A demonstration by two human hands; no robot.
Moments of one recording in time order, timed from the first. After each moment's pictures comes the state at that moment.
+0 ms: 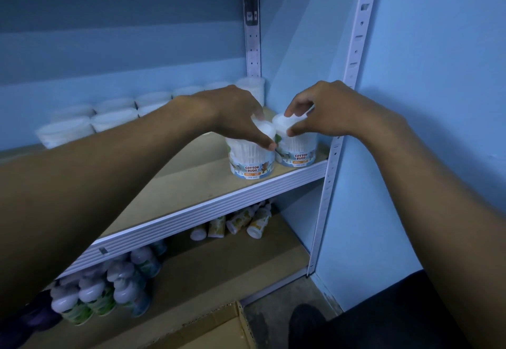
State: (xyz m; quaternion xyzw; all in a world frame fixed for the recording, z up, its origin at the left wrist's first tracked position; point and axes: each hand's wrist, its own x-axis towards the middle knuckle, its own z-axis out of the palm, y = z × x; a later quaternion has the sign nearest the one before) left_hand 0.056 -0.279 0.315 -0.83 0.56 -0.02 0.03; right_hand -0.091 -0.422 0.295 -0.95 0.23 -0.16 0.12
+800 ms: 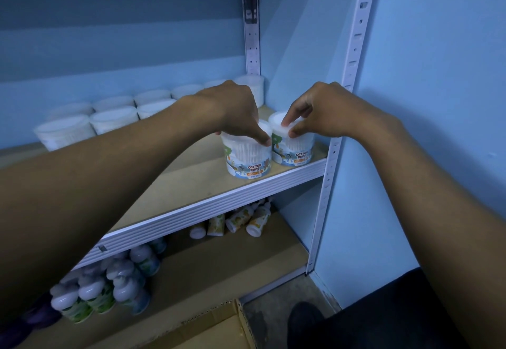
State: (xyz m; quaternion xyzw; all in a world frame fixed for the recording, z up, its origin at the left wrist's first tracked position) left_hand 0.054 -0.284 0.311 -0.86 0.51 -0.04 0.02; right_hand -0.089 -0.426 0.289 -0.96 0.21 -0.16 0.14
